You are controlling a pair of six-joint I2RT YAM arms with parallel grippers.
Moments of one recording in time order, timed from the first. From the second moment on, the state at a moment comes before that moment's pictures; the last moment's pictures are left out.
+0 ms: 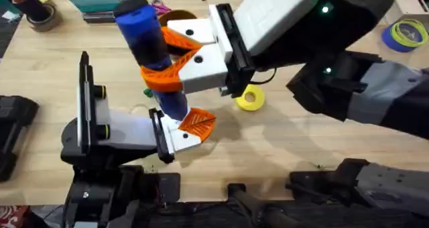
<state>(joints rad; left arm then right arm) -0.02 0.01 0.01 -0.14 1.22 0.05 0.77 1.35 0.82 0.74 -0.99 0.19</state>
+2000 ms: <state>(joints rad) -0.02 0.01 0.01 -0.14 1.21 0.06 0.76 1.35 0.86 0.73 -1.03 0.20</state>
